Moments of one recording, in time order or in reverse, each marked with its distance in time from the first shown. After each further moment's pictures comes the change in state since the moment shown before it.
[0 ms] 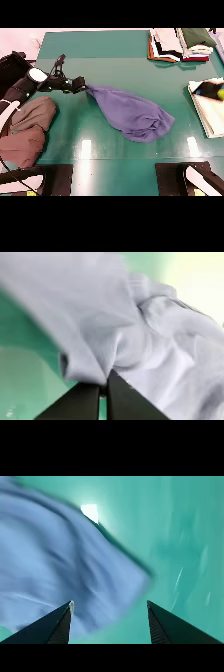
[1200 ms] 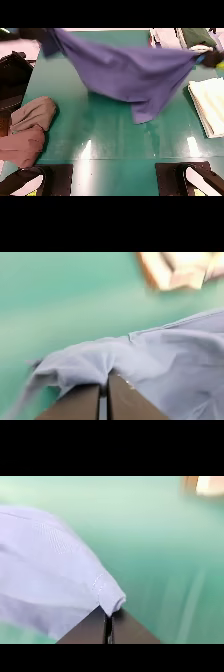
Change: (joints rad) left arm 0.009 0.316 0.577 0.331 -0.145 -0.001; right arm 0.104 0.027 0.295 0.313 -0.319 -0.246
